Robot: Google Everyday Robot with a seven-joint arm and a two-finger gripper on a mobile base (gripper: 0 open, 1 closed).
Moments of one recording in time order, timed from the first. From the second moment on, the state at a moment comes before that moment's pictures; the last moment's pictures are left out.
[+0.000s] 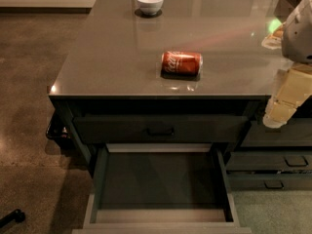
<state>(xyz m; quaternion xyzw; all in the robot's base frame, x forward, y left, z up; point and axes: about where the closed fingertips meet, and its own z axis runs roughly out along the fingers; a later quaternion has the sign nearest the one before) 0.438 -0.217 0.976 -0.60 0.78 -0.03 0.16</state>
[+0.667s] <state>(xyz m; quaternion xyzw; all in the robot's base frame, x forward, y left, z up) 0.453 -0.212 0.972 -0.61 0.77 -0.03 0.18</state>
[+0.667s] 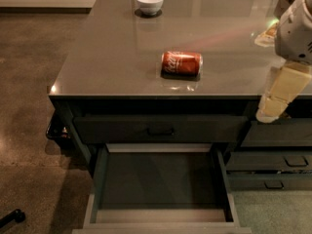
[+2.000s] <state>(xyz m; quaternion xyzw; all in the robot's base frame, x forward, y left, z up) 0.604 -0.172 0.914 -0.63 0.73 0.02 0.27</state>
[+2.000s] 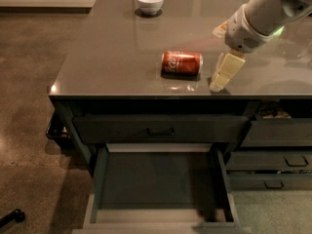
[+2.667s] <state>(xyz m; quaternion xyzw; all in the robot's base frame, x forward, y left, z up) 0.681 -0.162 0.901 -0.65 0.70 0.05 0.31</state>
